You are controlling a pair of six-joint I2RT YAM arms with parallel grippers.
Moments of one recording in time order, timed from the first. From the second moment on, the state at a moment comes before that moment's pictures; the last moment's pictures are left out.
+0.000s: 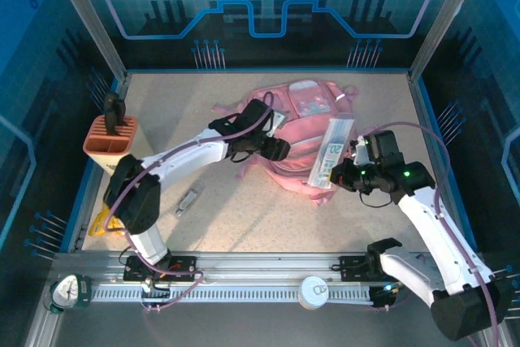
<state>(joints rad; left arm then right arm) -0.68 1.76 1.39 -0.54 0.14 -0.19 0.24 0.91 0.88 -0.97 -0.42 0.62</state>
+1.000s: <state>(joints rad) -0.80 2.05 1.59 -0.45 -0.09 0.17 0.08 0.88 0.84 -1.07 -0.42 0.58</state>
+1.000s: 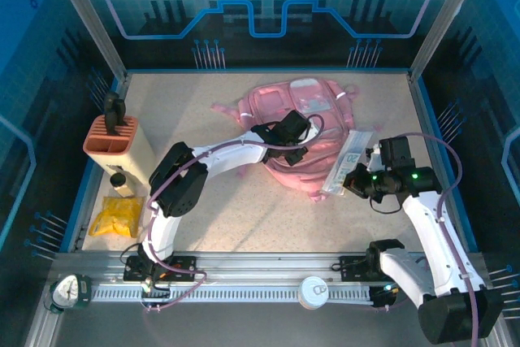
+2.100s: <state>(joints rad) -0.76 1.92 1.84 -0.77 -0.11 -0.38 0.21 1.36 0.87 -0.51 -0.63 0.67</state>
